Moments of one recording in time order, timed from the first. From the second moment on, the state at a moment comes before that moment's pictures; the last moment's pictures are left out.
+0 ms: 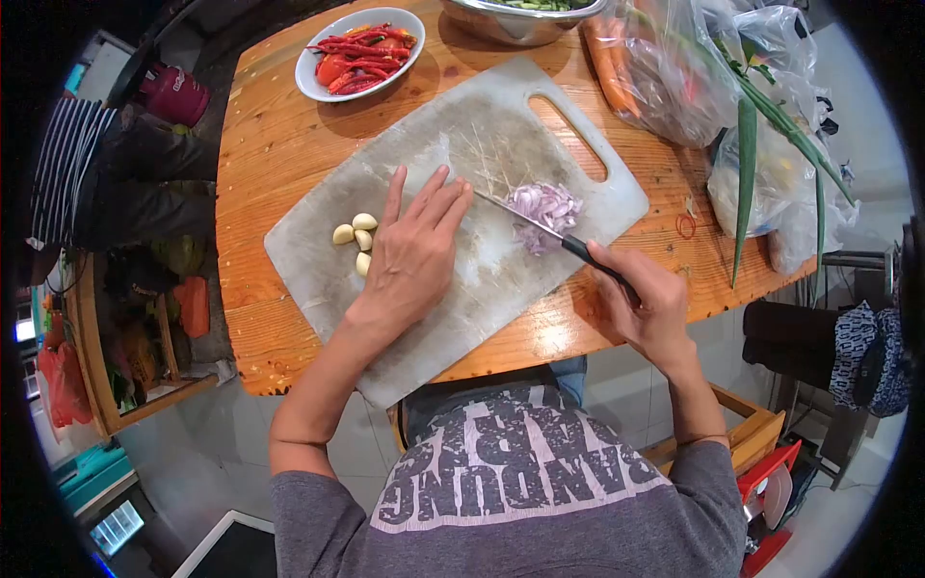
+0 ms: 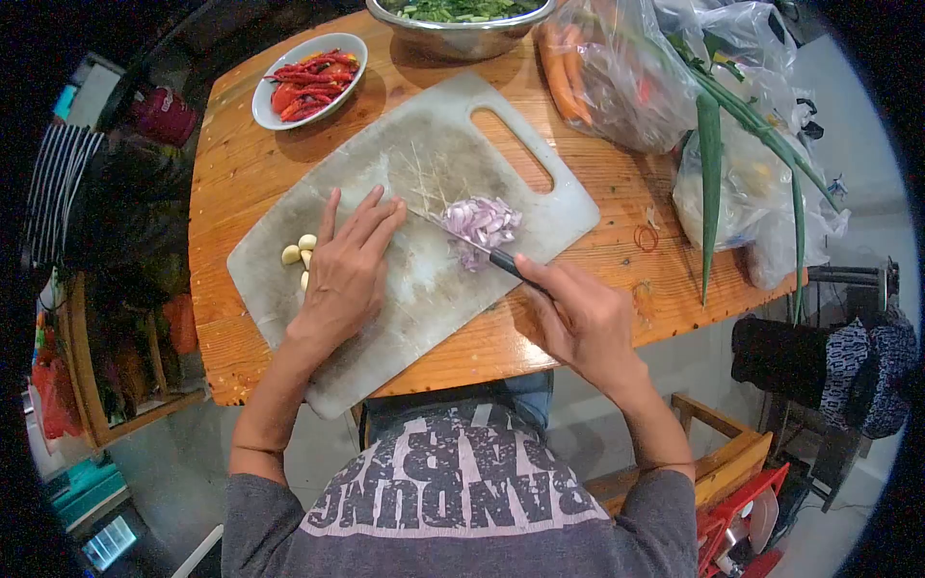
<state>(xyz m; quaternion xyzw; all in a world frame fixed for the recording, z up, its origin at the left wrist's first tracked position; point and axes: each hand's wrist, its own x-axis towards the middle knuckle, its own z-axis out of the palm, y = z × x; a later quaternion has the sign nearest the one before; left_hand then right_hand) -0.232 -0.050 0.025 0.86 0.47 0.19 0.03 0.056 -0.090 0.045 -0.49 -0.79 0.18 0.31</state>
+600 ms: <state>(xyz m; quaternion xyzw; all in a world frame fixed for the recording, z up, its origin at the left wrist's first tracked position) -0.234 -0.050 0.024 0.86 0.47 0.20 -0.01 0.049 -0.101 0.038 -0.49 -0.78 0.18 0.34</state>
